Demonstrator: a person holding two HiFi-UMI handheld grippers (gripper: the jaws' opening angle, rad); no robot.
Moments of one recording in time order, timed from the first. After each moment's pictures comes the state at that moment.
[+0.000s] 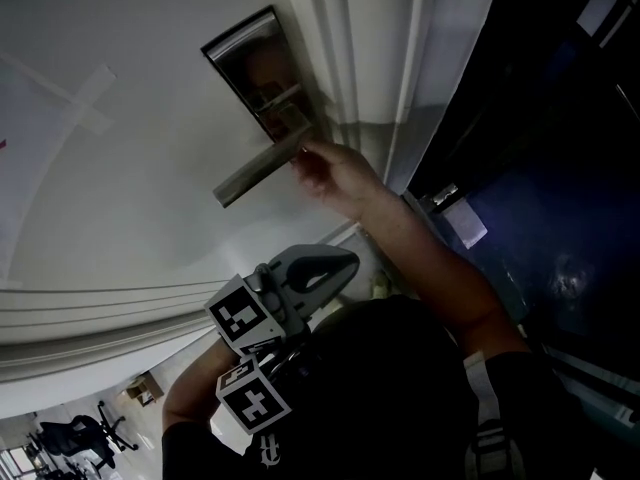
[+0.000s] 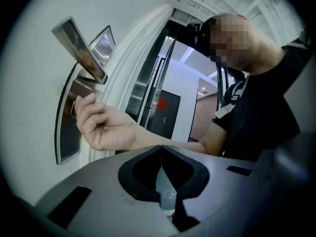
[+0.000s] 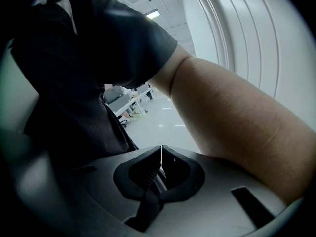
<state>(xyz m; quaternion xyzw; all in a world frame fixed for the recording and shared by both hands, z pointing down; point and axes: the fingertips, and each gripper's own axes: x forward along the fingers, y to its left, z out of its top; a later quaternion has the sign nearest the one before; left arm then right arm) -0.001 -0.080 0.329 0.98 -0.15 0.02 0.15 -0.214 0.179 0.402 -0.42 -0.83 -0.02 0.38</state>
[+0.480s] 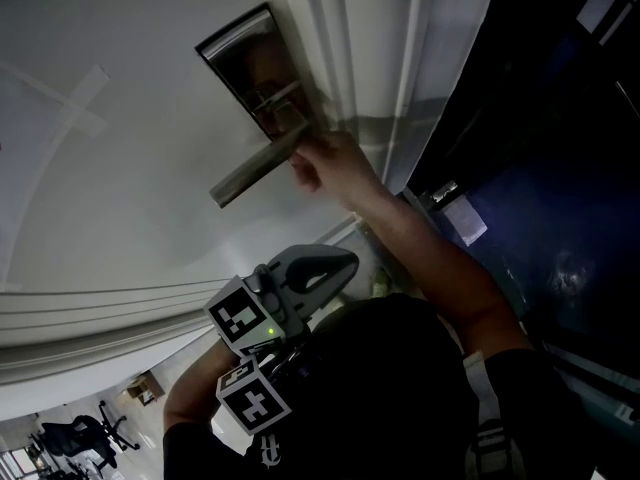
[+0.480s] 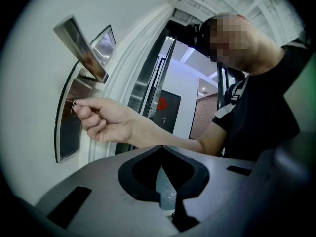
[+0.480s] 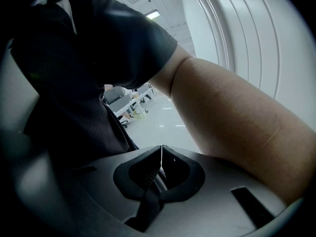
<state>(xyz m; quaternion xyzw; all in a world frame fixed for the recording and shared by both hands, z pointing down) -0.001 -0.080 0.331 0.98 -0.15 0.02 0.15 -0.214 0.180 0.402 -0.42 -0.83 -0.02 0.38</state>
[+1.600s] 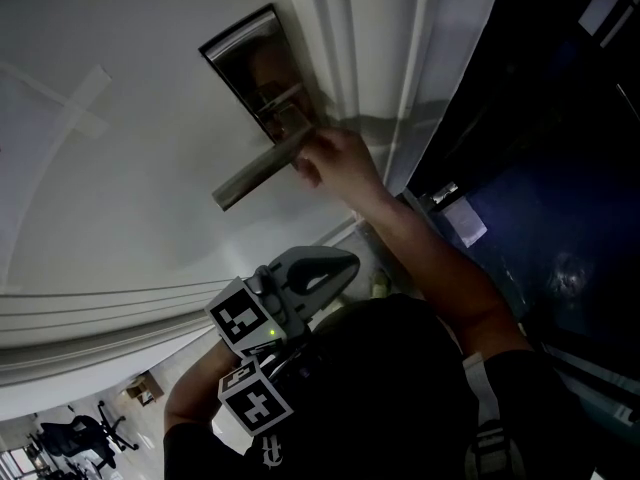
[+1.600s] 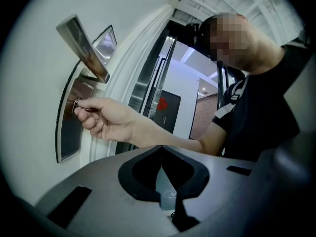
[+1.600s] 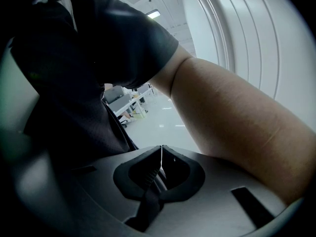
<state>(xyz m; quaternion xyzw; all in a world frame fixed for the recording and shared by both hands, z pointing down) -0.002 -0.082 0.332 0.98 -0.15 0.02 0.15 -0.215 0.179 0.404 -0.42 -0.82 -0.02 0.38</state>
